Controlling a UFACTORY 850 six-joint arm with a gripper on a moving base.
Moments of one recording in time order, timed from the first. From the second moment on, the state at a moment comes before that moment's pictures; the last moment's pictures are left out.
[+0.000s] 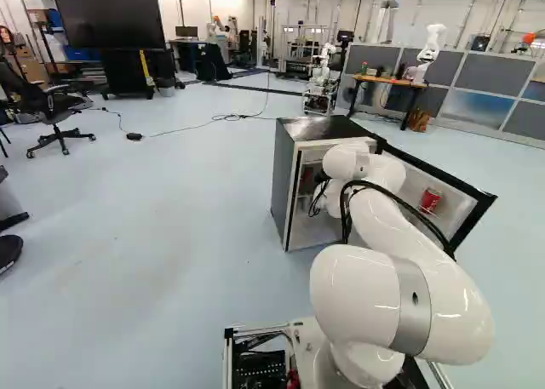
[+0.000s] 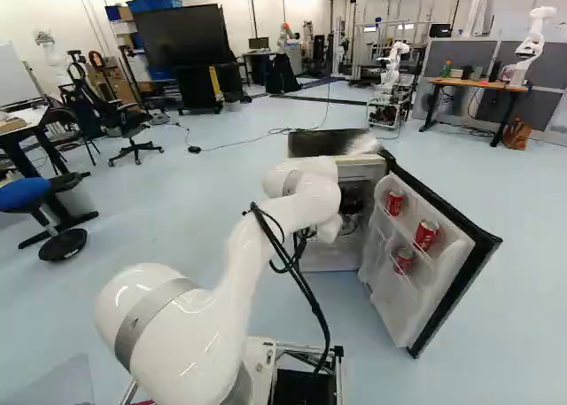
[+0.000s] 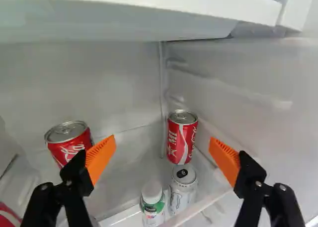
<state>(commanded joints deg) -23.1 -92.7 -108.3 -3.5 67.8 0.0</state>
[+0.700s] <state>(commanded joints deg) -22.8 -96.8 -115.2 -1.4 63.3 0.0</state>
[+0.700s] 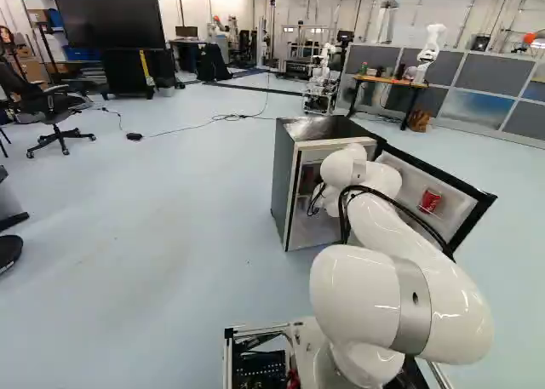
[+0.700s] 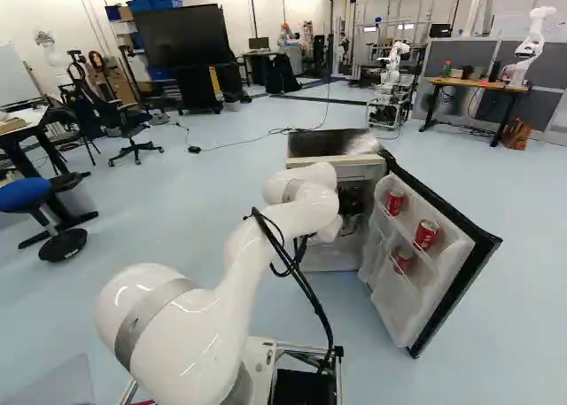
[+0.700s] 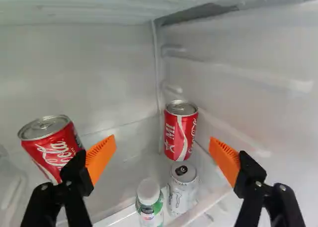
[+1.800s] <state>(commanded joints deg) -23.0 -103.3 -126.2 -1.2 62.5 0.0</state>
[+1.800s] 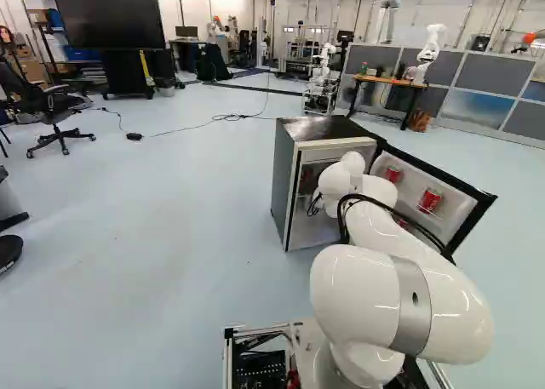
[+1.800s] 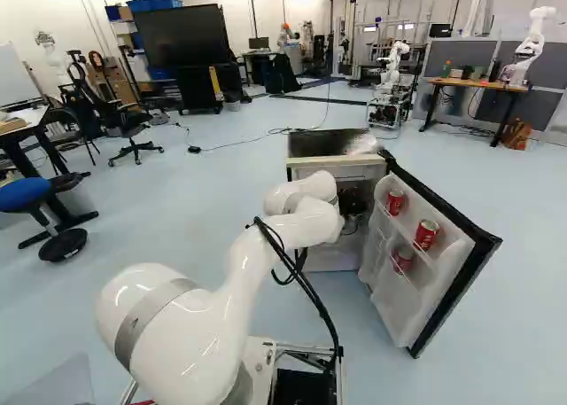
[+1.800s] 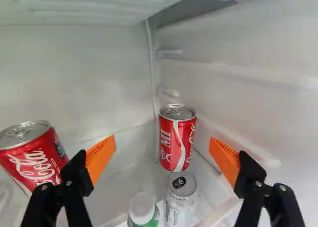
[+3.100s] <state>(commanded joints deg) -22.3 -109.0 -135.7 -1.2 62.5 0.0</state>
